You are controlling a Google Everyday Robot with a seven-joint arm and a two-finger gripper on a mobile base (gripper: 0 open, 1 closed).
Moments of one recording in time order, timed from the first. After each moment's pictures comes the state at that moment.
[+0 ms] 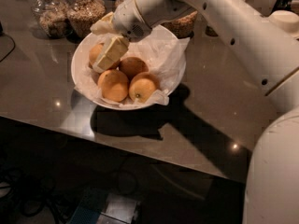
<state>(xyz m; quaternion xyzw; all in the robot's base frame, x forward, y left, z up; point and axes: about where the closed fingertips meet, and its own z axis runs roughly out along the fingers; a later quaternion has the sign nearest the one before) 0.608 0.137 0.946 -0.70 0.53 0.31 0.37</state>
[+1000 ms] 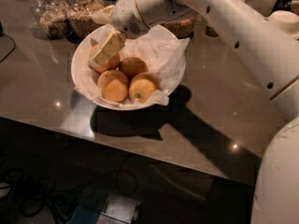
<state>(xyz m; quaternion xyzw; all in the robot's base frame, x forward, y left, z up) 0.624 0.145 0.960 -0.67 0.54 0.30 0.42</state>
